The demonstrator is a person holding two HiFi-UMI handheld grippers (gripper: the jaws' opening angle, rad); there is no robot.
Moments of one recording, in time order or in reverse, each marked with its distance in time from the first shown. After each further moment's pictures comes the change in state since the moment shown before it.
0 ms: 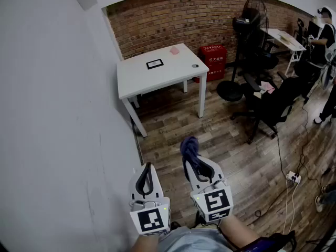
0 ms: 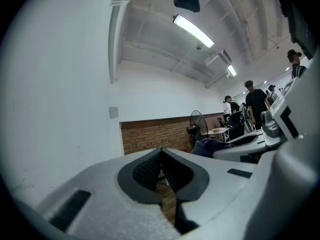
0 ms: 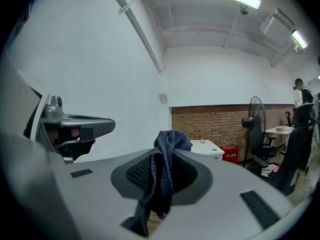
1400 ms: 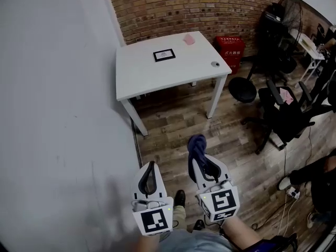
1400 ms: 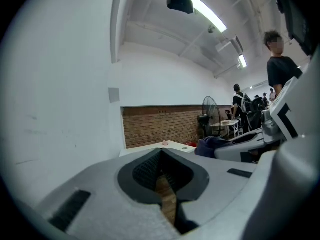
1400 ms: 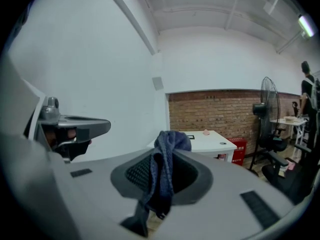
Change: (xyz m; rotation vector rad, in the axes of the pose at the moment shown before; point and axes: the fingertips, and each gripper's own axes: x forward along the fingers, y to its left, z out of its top) left arm 0.225 0.068 -0.094 -0.039 0.114 0.030; right arm 0.233 -0.090 -0.052 0.029 0.100 0.014
